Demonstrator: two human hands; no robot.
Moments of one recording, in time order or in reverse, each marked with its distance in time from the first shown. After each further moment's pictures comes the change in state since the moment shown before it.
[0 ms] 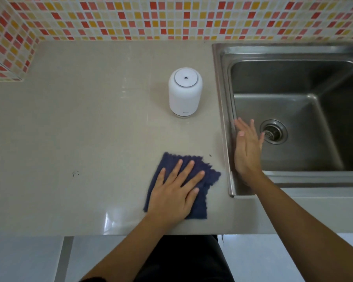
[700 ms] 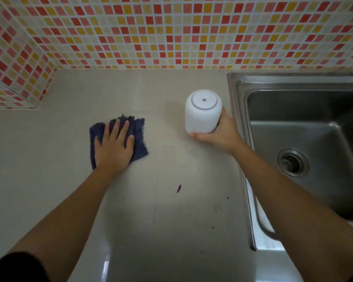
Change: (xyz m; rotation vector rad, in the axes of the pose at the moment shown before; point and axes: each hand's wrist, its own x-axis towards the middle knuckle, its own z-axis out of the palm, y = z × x) left_hand 0.133 -0.215 -0.054 0.010 0.061 -0.572; right_hand 0.131 -0.083 0.058 0.315 -0.339 -0.096
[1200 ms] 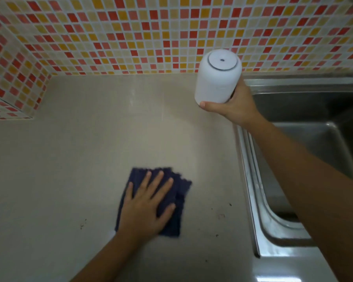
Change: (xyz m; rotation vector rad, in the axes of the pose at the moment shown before) left_hand -0.127 0.031 0.016 0.005 -0.062 0.454; right_hand 0.051 -0.040 -0.041 0.035 0.117 -0.133
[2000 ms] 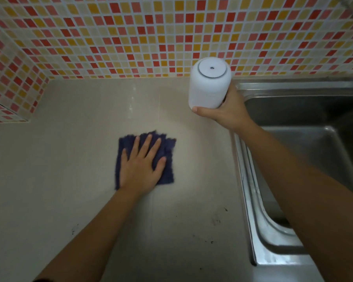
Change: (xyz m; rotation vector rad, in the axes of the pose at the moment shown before) left_hand 0.100 -0.011 -0.008 0.039 0.075 -0.211; right_hand 0.003 0.015 0.008 0.008 0.007 -0.001
